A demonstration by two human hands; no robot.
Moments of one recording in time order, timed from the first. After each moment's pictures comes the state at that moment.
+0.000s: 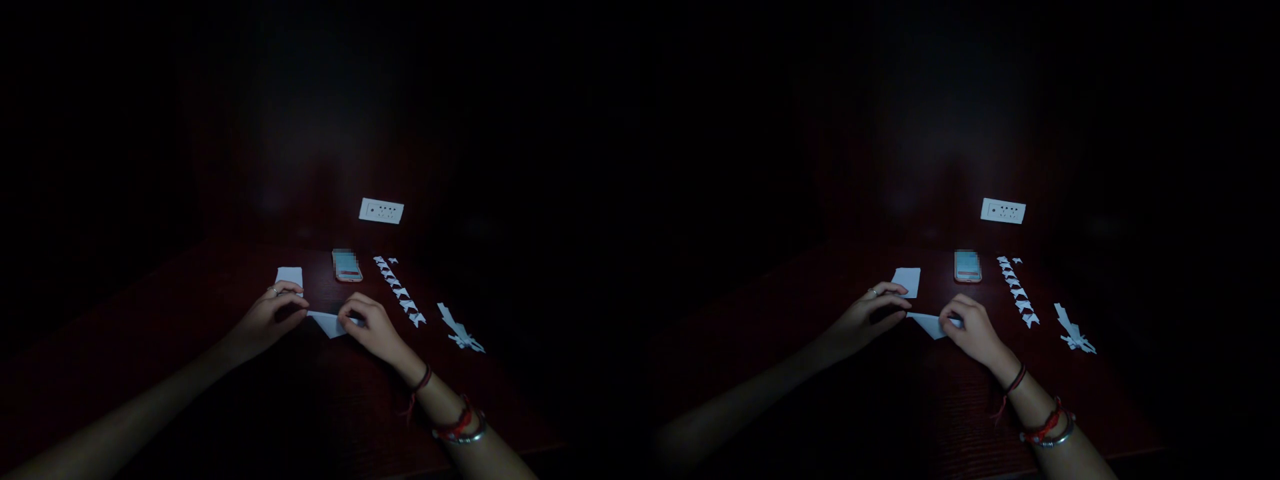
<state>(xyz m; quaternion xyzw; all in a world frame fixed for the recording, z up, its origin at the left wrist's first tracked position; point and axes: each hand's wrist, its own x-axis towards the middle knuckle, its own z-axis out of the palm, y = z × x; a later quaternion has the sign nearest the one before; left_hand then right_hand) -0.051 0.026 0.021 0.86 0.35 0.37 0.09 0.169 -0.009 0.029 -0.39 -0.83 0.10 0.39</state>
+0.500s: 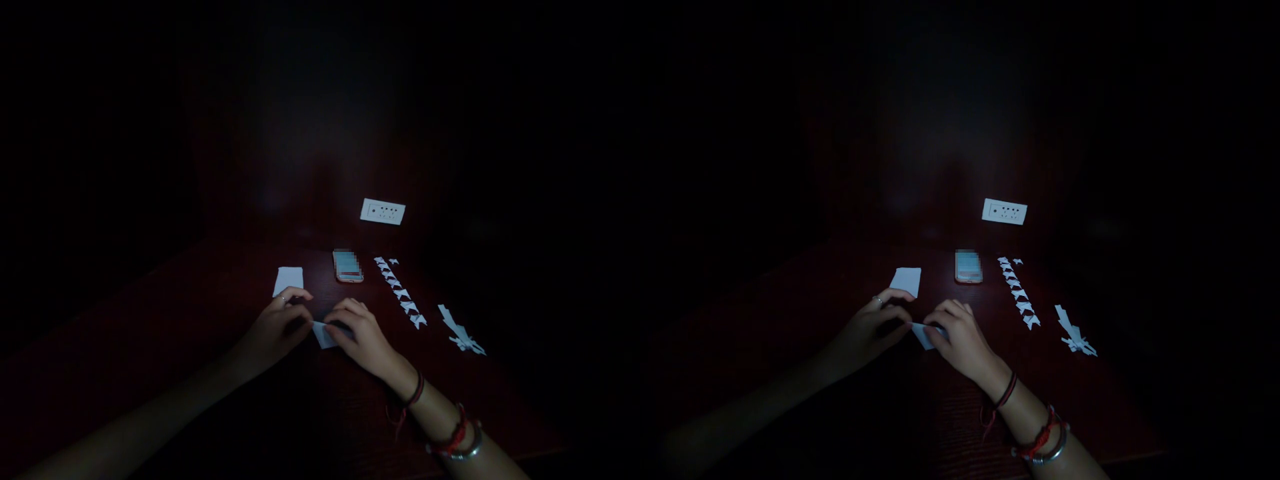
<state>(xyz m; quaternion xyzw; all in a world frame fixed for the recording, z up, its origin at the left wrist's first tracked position) -0.032 0.001 0.031 0.87 0.34 0.36 0.07 0.156 -0.015 0.027 -0.39 -0.85 0.04 0.36</state>
